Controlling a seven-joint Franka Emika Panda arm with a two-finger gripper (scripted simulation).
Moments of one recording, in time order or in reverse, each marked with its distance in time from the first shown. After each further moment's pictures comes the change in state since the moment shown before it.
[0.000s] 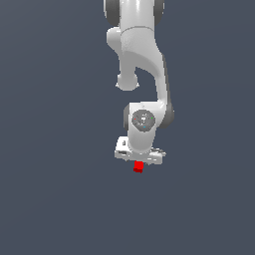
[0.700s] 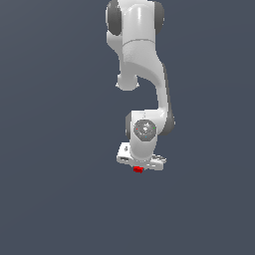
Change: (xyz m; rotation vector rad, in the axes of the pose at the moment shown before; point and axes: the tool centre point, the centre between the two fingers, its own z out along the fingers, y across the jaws) arm 0.012 -0.009 0.028 0.000 -0.002 0.036
